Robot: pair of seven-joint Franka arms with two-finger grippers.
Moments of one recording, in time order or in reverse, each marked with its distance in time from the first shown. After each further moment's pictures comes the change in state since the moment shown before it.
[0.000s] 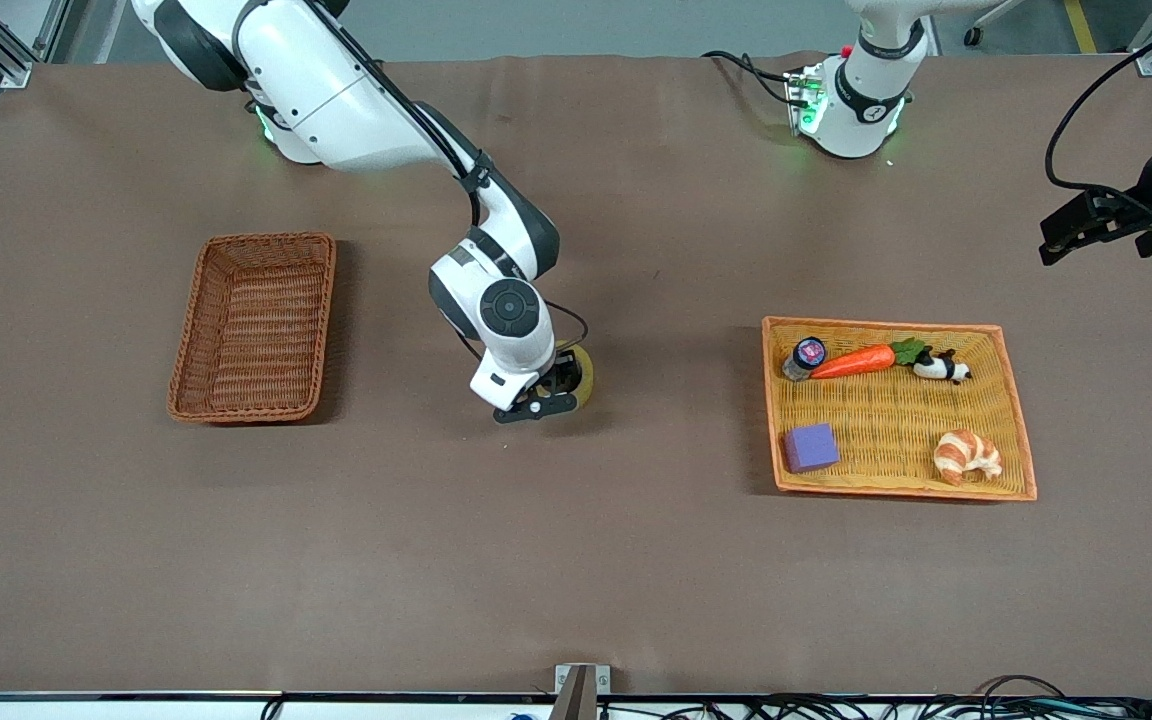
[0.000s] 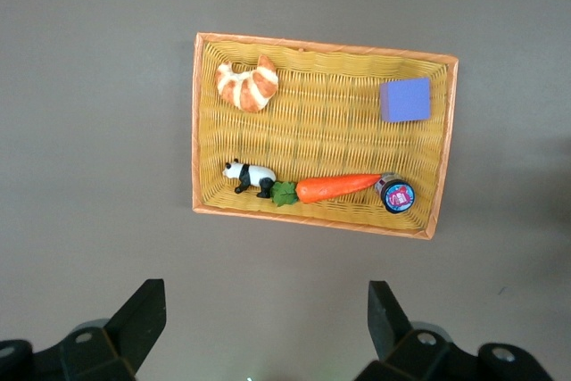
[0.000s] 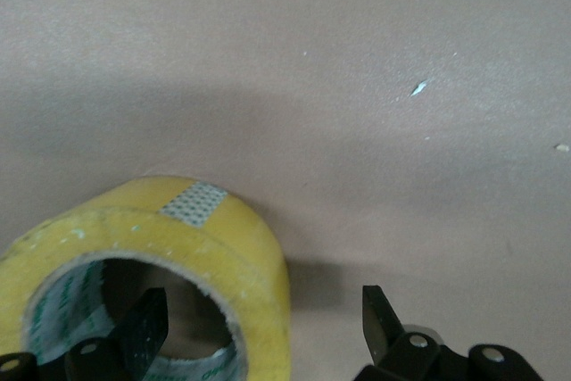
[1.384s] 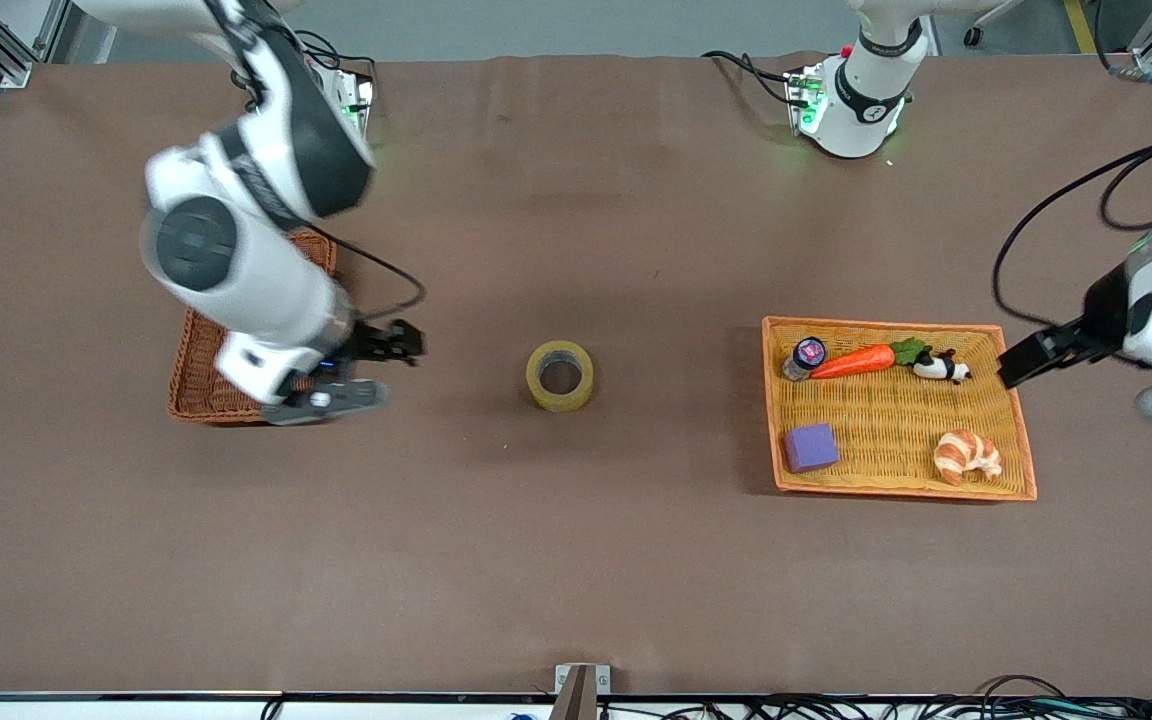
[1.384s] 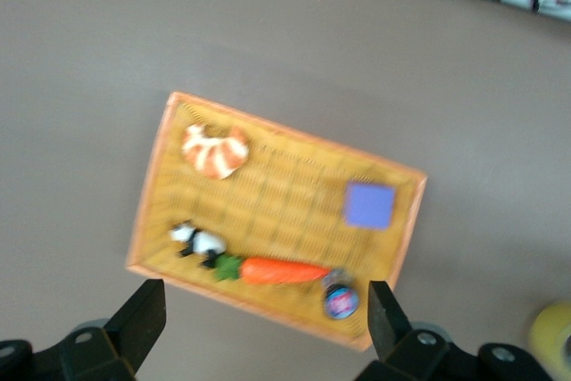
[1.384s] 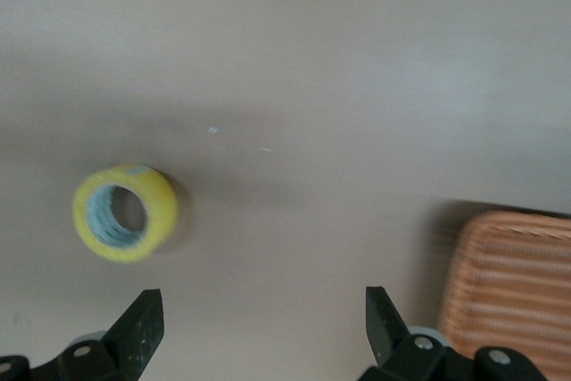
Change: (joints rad) left arm -0.027 0.232 -0.032 0.220 0.038 0.058 -0.229; right arm -0.231 -0.369 0.008 0.033 0.131 -0.397 -0.228
